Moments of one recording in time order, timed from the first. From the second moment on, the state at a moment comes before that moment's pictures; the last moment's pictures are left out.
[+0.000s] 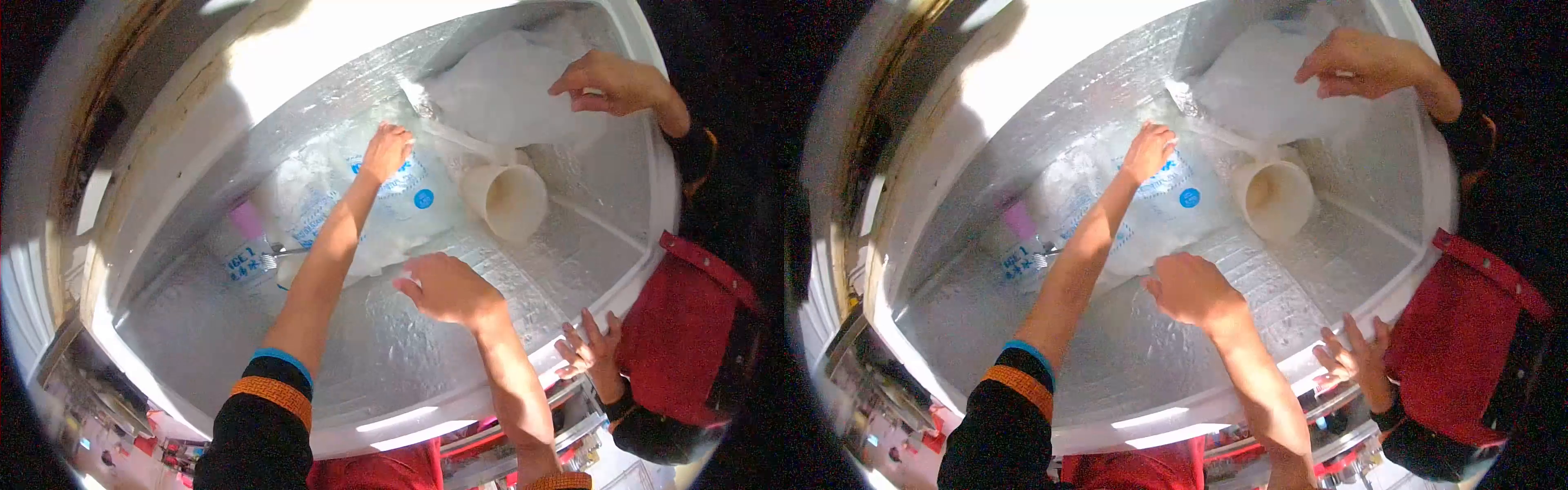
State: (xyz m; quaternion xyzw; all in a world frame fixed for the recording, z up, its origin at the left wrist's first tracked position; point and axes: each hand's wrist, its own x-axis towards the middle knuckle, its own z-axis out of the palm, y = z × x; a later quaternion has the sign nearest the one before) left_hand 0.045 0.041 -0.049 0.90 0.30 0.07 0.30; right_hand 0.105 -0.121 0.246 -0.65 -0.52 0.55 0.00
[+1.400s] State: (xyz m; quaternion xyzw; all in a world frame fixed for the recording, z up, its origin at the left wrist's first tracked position) left_hand -0.170 -0.063 0.073 0.77 0.44 -0.08 0.46; right_hand 0.085 -0.092 0.322 -0.50 -0.67 0.55 0.05
